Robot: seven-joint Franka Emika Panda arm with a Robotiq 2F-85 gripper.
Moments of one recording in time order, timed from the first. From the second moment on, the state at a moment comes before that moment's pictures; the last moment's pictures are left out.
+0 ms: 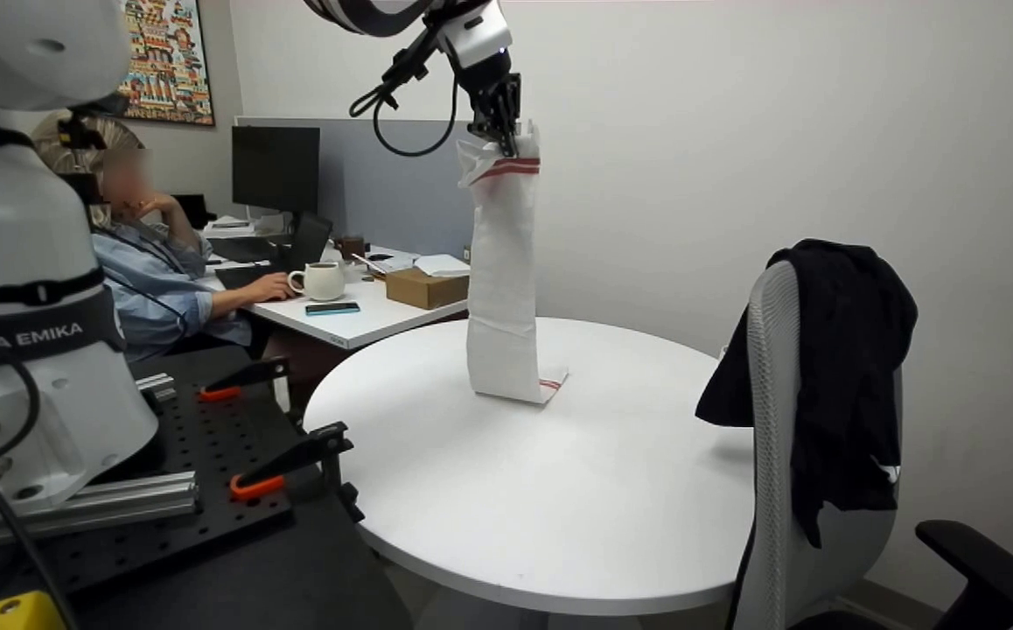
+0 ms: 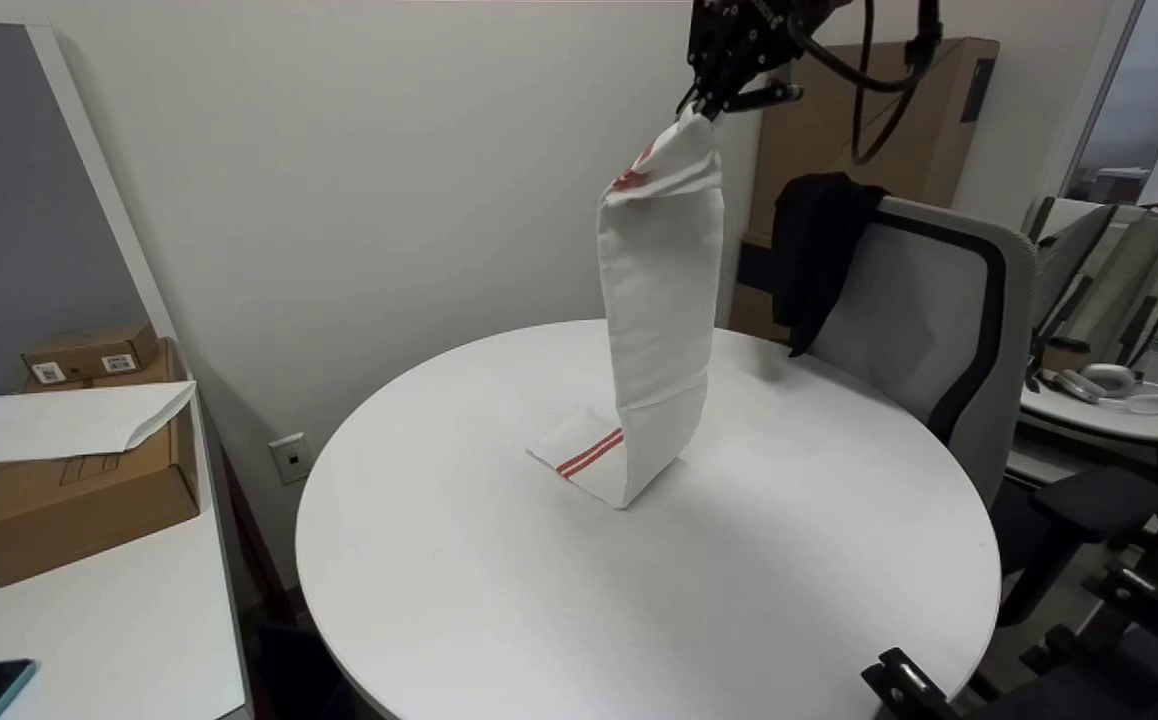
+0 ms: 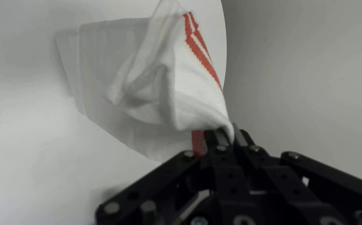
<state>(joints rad) -2.46 0.32 2.55 -2.66 0.15 3.10 1.10</state>
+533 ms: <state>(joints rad) -2.35 0.09 2.57 -2.37 0.21 2.98 1.16</state>
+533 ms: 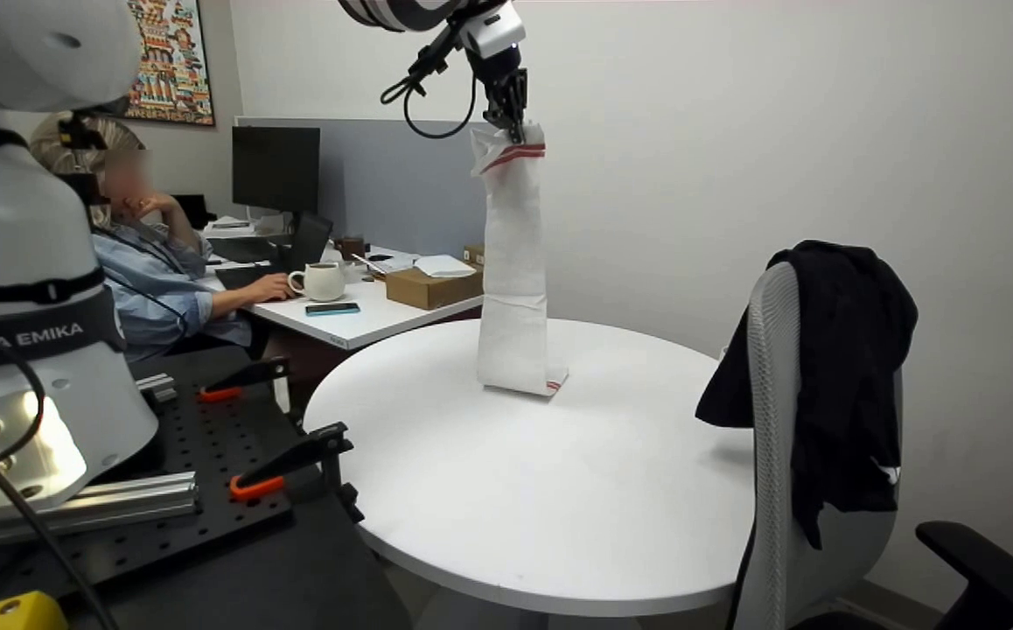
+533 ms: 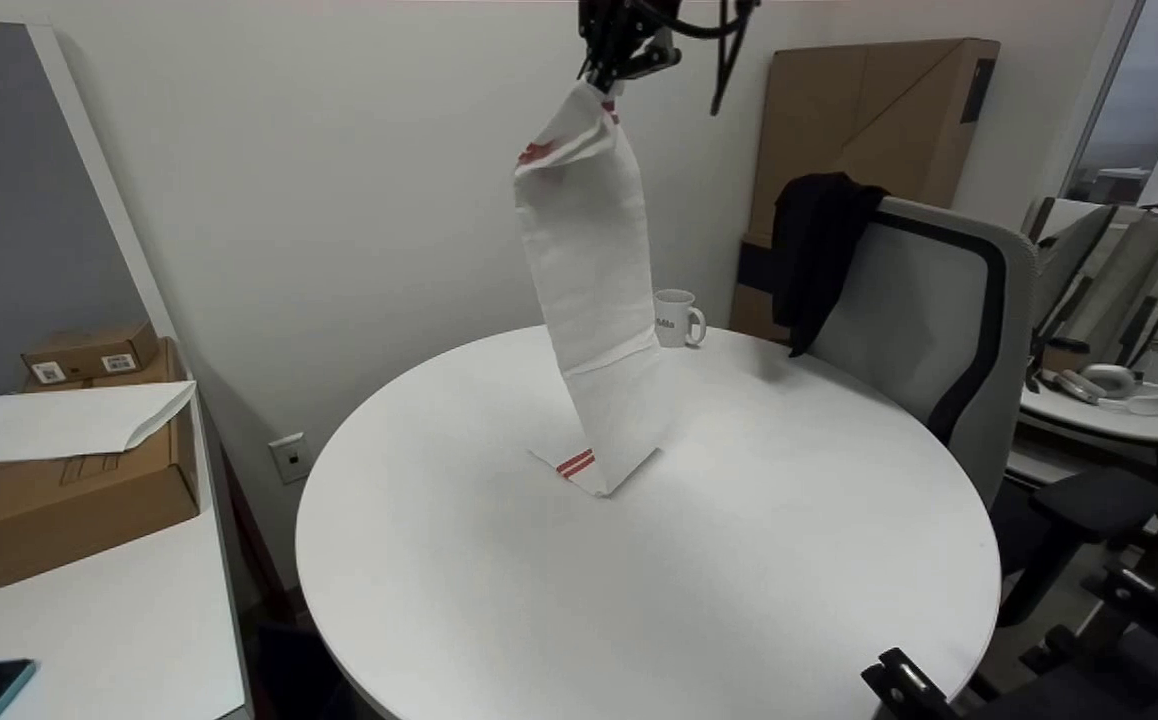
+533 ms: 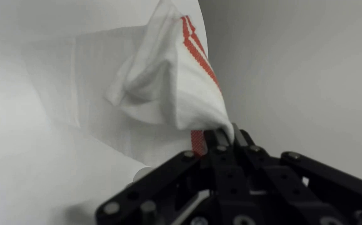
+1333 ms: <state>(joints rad) -2.34 -0.45 2.47 -1.79 0.76 2.60 0.81</state>
